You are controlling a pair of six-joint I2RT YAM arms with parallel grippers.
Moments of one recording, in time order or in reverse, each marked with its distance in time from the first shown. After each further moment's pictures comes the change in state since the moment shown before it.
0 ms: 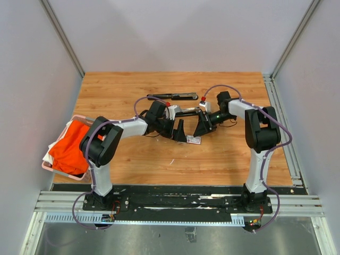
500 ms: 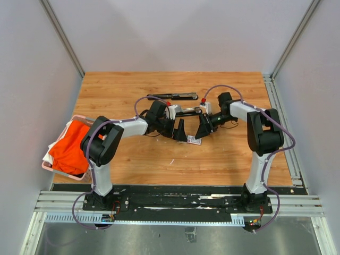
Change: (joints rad) left arm 0.002 0.014 0.011 0.019 0.000 -0.007; right arm 0.001 -0.032 -0.037 0.033 -0.011 -0.066
